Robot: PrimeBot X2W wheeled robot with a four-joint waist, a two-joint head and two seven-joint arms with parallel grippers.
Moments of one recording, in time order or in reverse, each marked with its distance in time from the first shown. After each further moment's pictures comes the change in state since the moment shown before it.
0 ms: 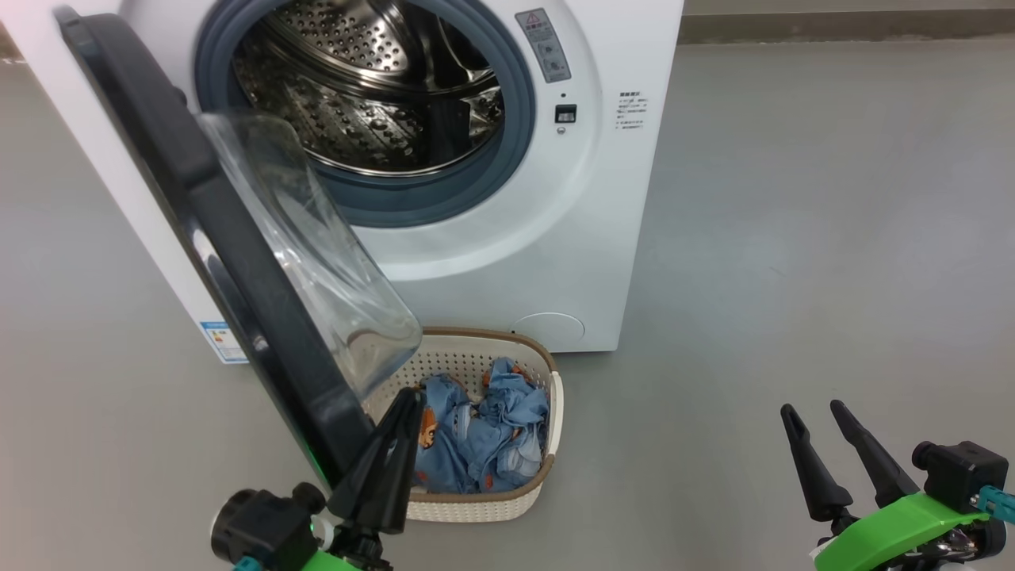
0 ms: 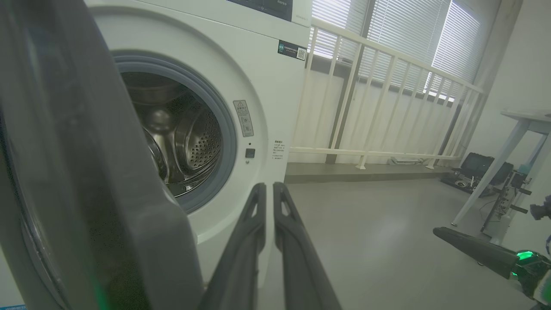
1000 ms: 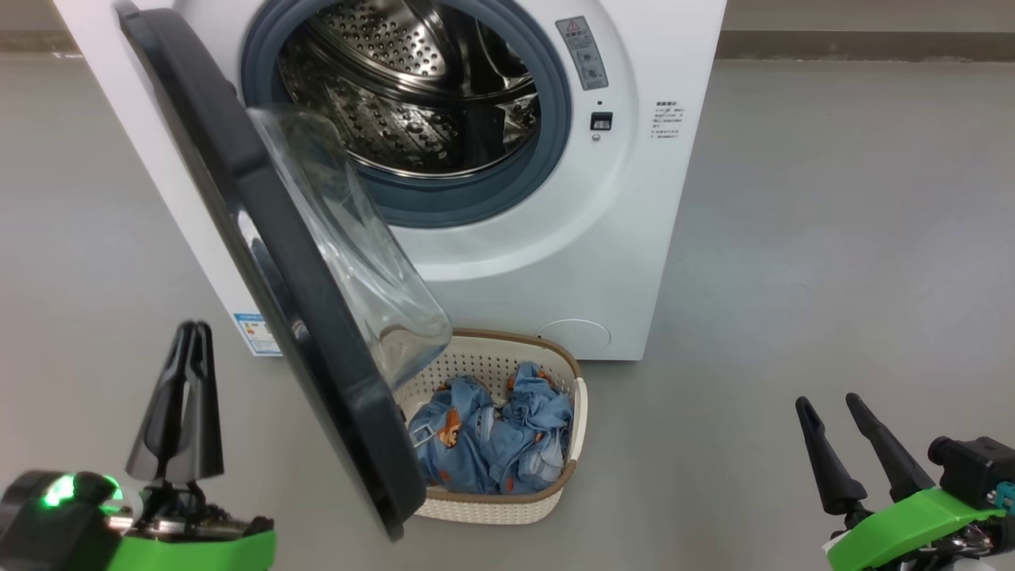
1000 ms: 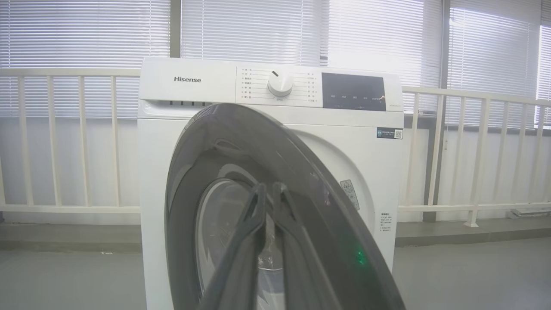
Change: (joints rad) left arm -0.005 0.043 0.323 -0.105 0.057 0.000 -0.063; right arm 0.002 -0.012 -0.026 -0.008 -0.004 0.000 0.000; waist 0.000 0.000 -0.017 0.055
